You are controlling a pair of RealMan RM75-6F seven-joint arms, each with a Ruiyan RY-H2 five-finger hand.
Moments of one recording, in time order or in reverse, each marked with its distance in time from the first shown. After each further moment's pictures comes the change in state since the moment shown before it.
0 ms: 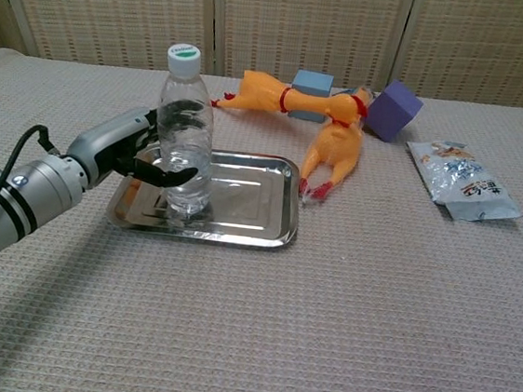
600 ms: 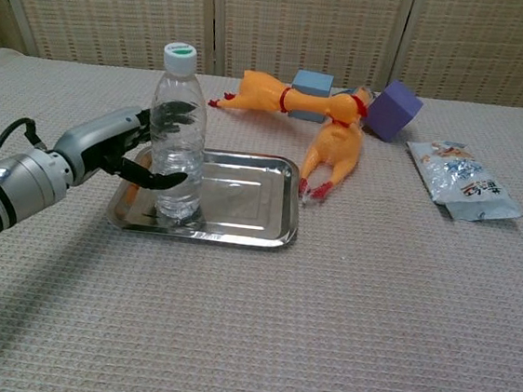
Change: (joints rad) left arm 0.007 0.082 0.026 -0.082 -0.010 -0.035 0.040; right arm -0.005 -0.003 -0.006 -0.009 -0.007 0.011 -0.035
